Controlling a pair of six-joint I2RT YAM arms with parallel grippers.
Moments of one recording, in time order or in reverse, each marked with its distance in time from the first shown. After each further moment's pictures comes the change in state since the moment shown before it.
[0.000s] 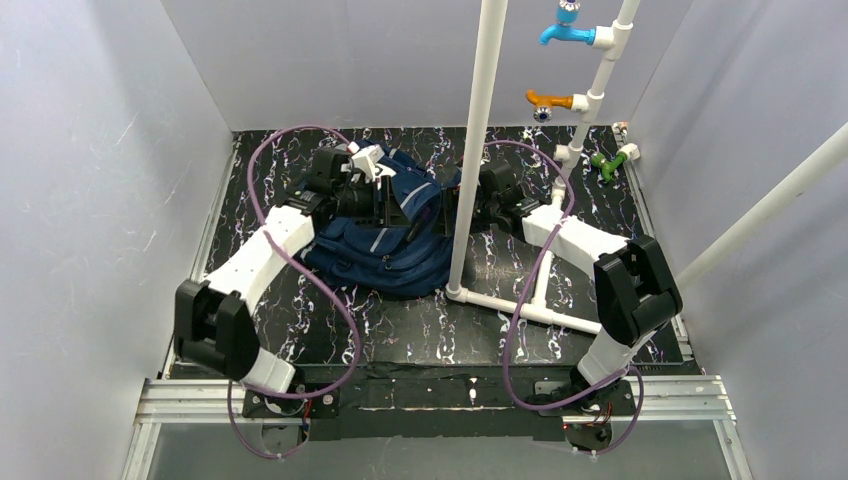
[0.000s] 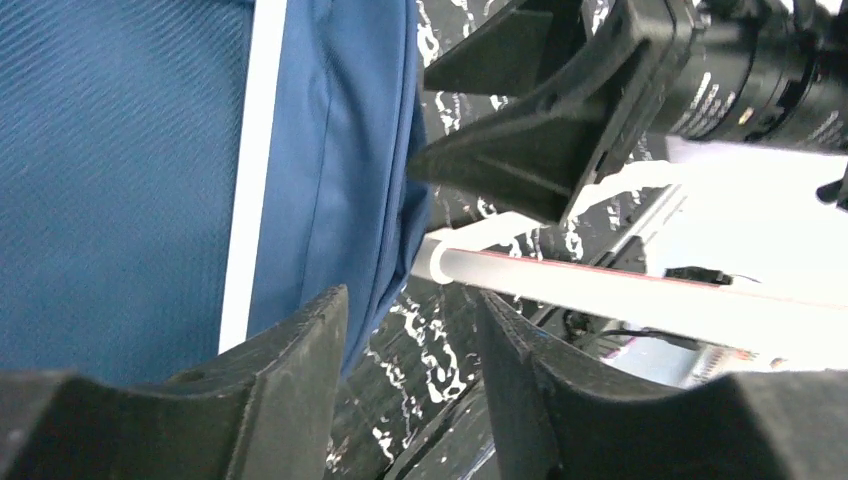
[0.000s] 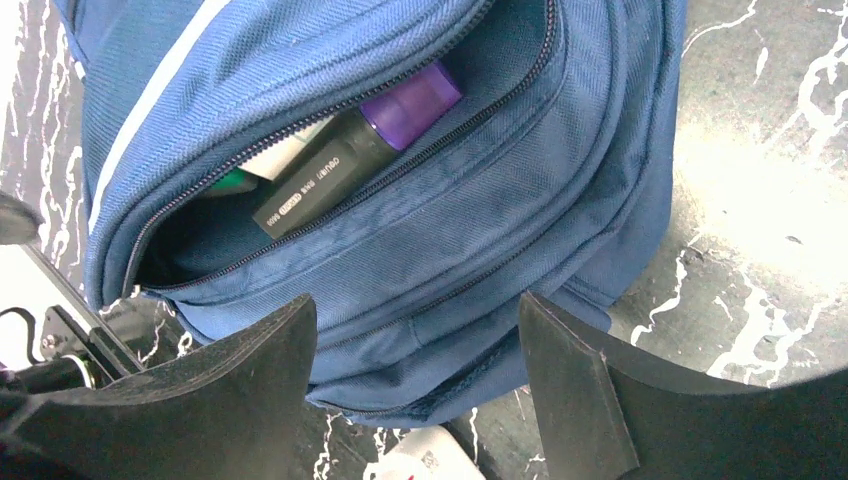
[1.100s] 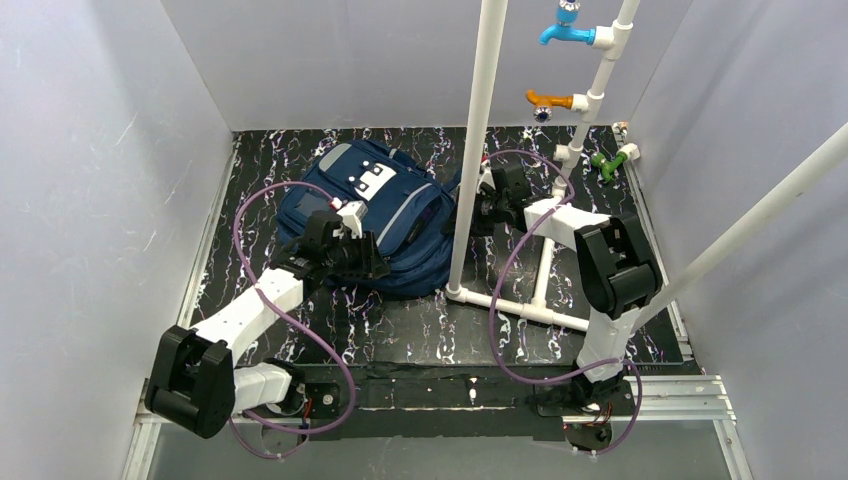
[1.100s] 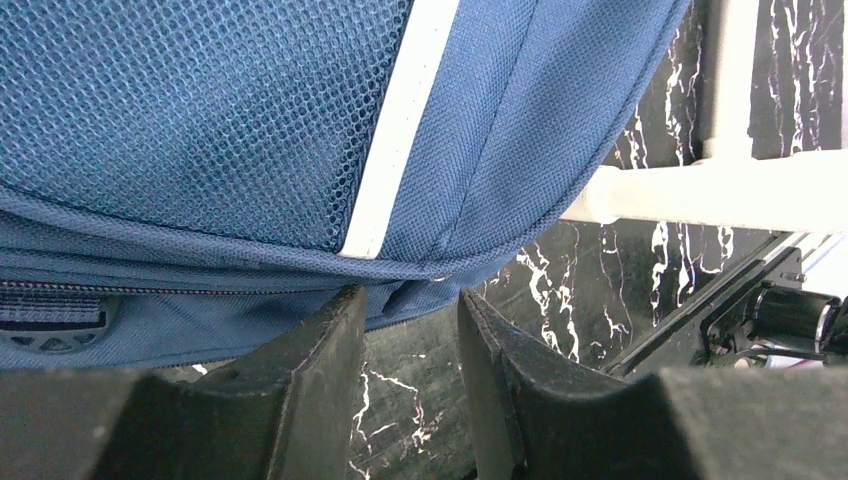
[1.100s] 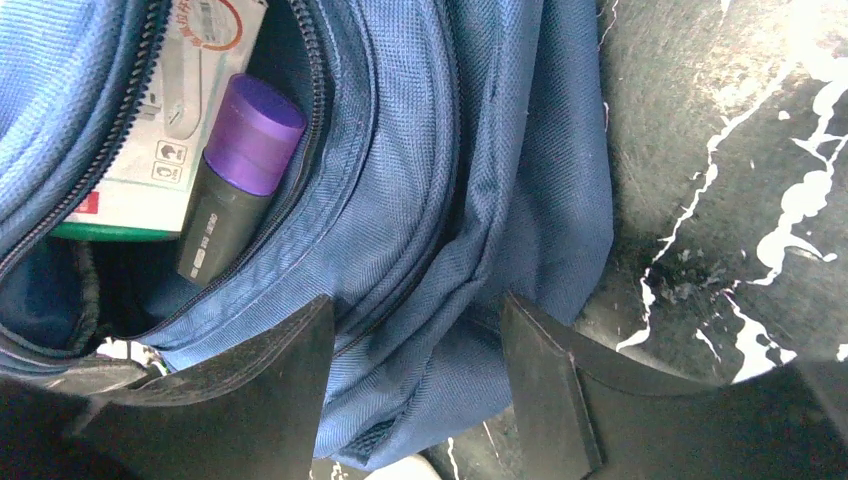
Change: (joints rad) left arm -0.039 -0.312 -0.545 0.216 -0.245 0.013; right arm -0.135 0.166 0.000 0.077 -0.198 0.110
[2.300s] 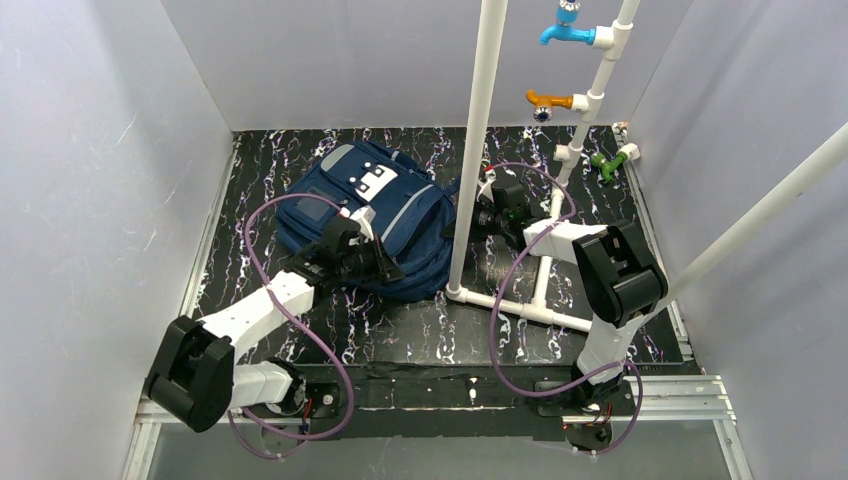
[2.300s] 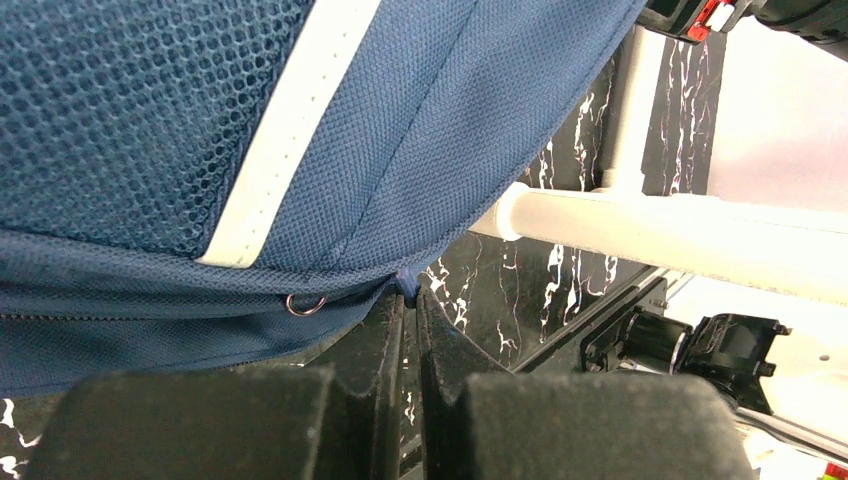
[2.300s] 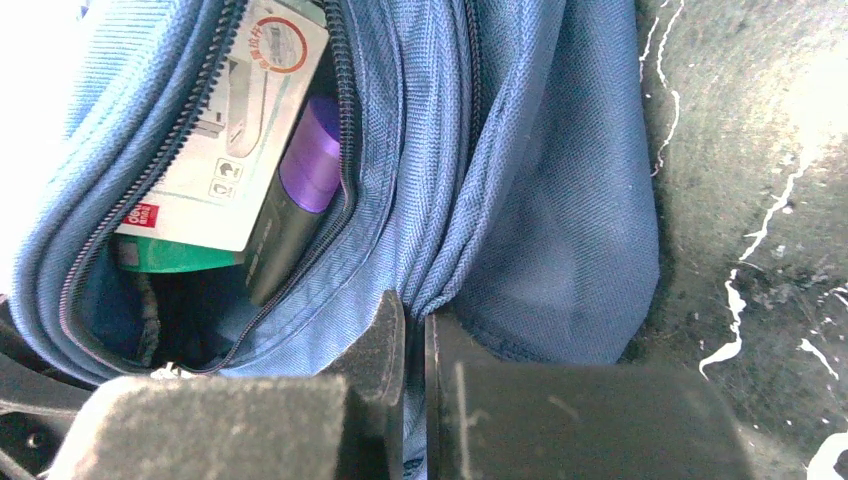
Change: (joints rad) left arm -0.131 0.023 -0.030 0.117 -0.036 -0.334; right arm 0.048 -0.042 -0.203 0.360 0.022 0.214
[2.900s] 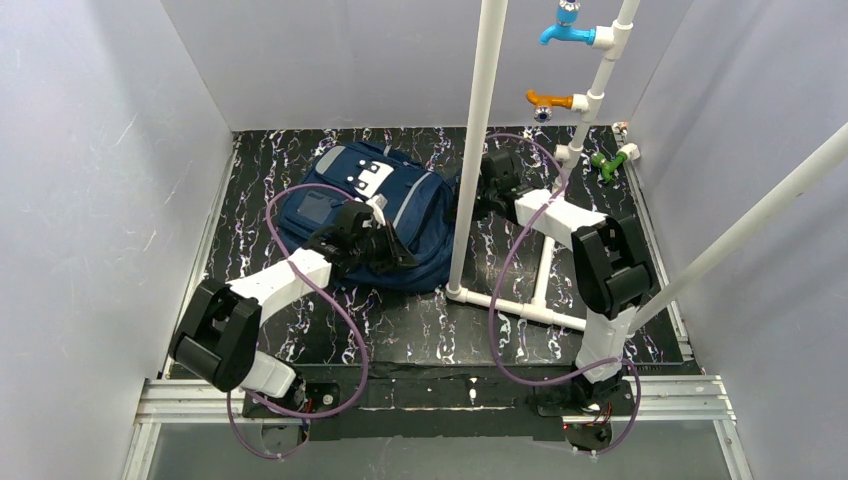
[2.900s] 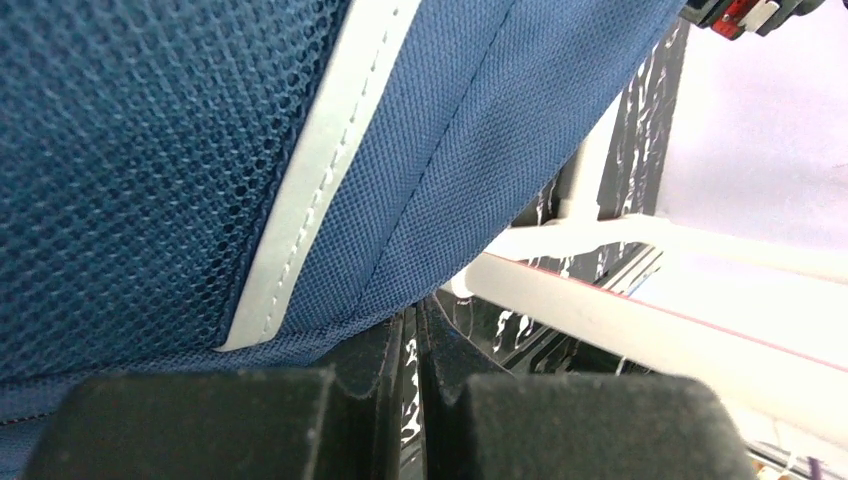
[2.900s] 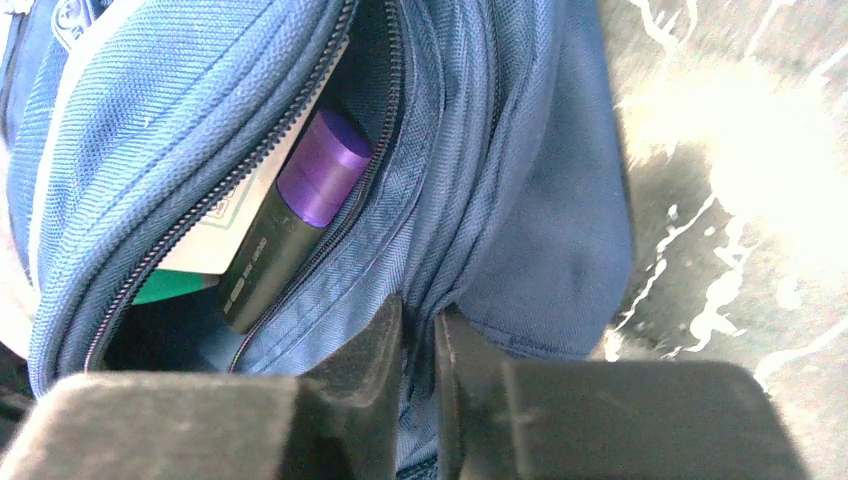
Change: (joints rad) left arm 0.004 0.206 0.131 0.047 0.069 -0.069; right arm 0.016 0.050 0.296 -0.388 0.121 -0.298
